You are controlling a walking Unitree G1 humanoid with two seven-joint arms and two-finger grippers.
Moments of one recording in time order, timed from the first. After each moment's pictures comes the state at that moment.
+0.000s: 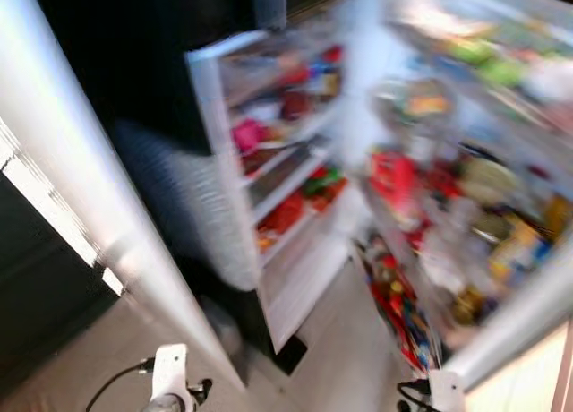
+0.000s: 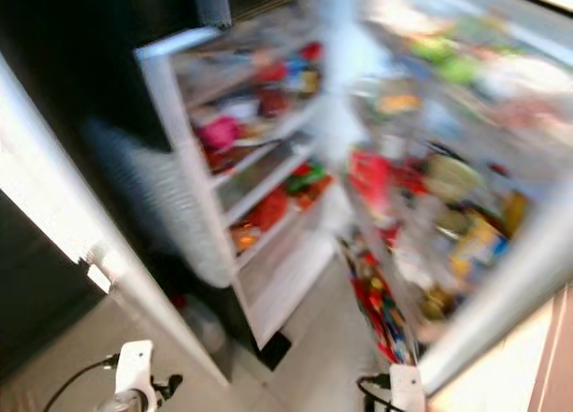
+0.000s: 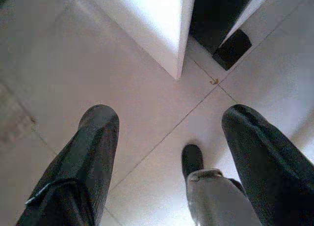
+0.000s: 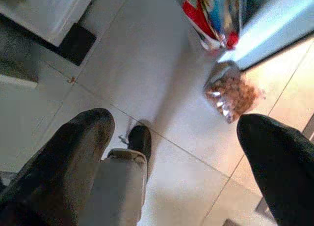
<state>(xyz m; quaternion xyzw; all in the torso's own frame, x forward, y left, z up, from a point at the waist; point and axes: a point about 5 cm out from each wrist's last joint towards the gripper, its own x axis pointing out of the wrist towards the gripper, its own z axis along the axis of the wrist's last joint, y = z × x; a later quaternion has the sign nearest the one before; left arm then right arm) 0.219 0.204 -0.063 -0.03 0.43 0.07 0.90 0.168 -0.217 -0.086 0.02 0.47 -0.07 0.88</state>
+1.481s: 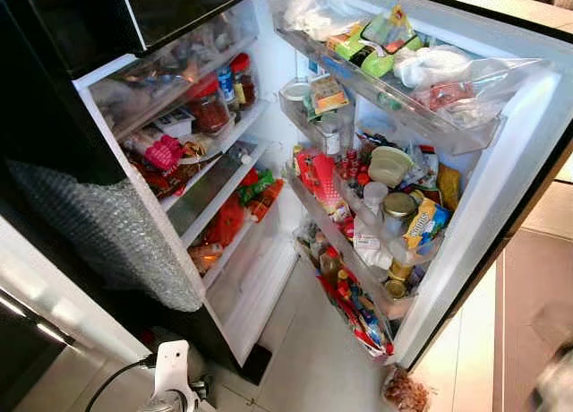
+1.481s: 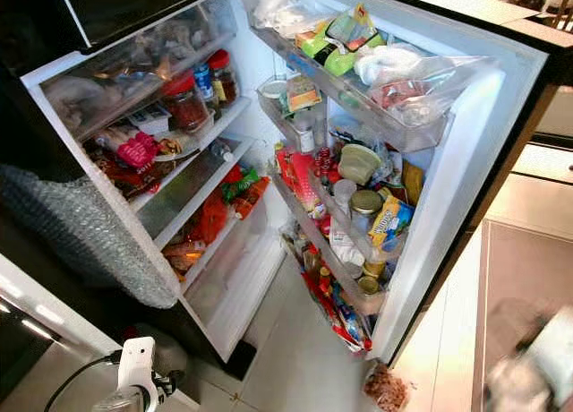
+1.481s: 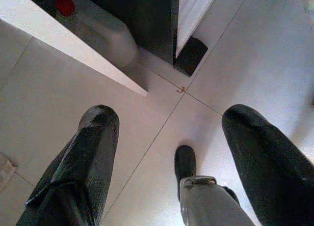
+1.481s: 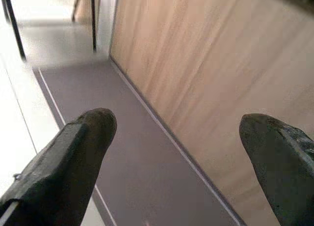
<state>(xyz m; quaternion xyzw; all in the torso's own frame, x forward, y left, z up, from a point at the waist) 0.222 0.204 -0.062 -0.03 0.42 0.07 0.90 0.223 -0.368 0.038 -0.06 0.15 -0.54 0.83</state>
